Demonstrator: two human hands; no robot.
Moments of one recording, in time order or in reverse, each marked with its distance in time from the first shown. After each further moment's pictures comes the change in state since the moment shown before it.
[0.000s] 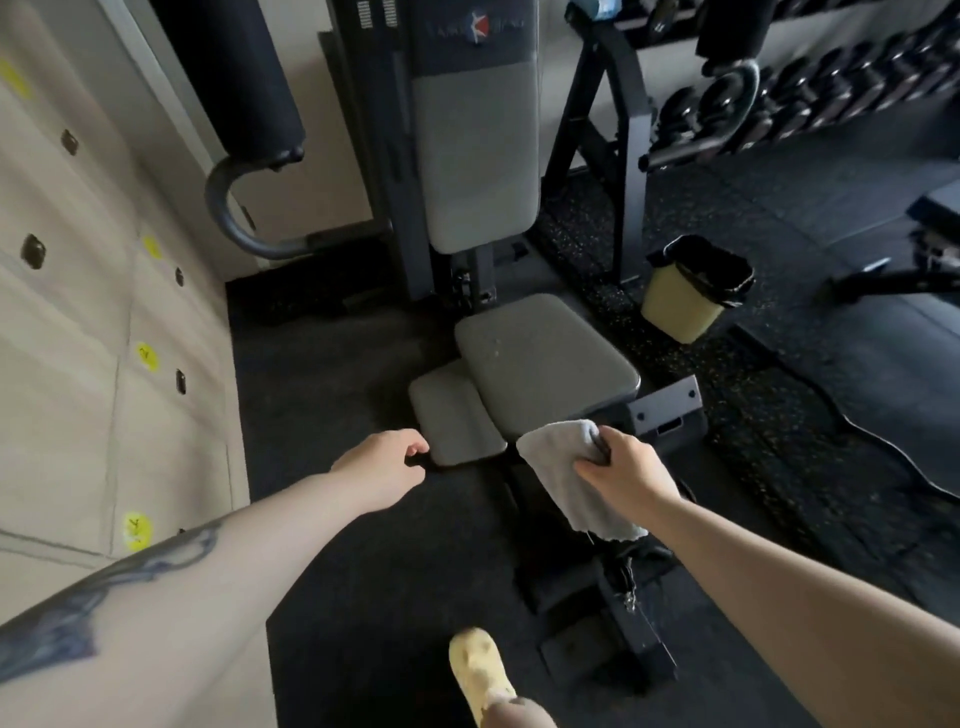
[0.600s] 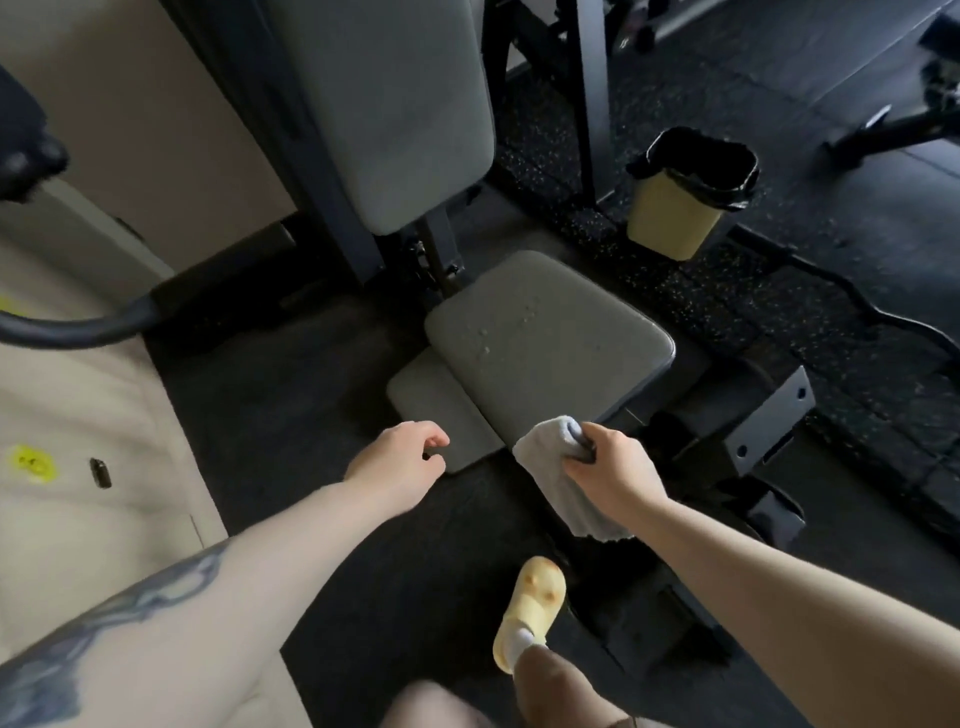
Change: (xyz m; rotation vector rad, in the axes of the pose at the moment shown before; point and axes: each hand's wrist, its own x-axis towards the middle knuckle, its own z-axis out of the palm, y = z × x) left_hand 0.205 -0.005 -0.013 0.086 -0.102 0.112; right_hand 0.151 -0.009 0.093 0.133 0.040 0.258
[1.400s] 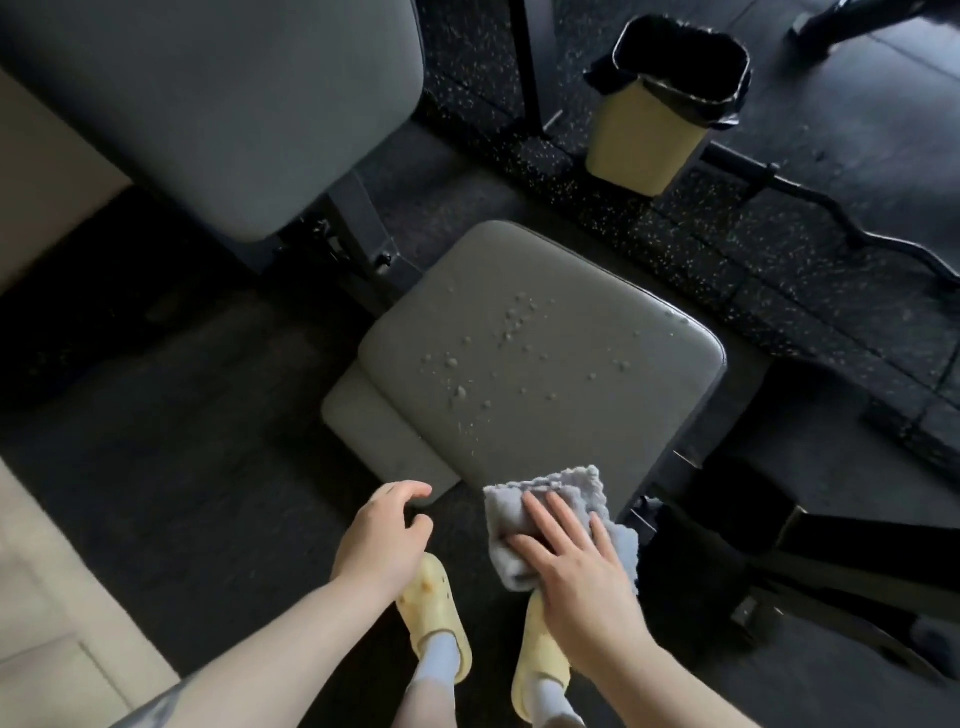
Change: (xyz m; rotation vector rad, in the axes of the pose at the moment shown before) left_hand 0.189 -0.056 0.063 -0.196 -0.138 -0.046; right_hand 0.096 0.027 0.141 -0.377 -0.137 -0.160
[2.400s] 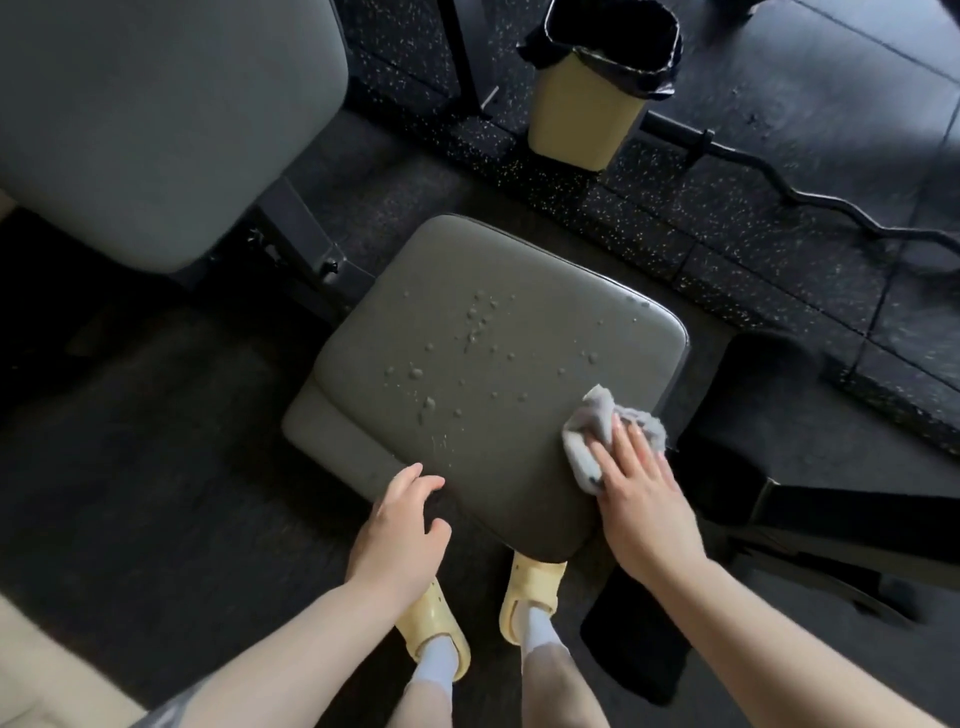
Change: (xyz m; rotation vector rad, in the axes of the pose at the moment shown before) left_hand 0.024 0.023 0.007 0.132 -0.130 0.161; right_hand 0.030 0.078 -0.024 -0.105 0.245 0.287
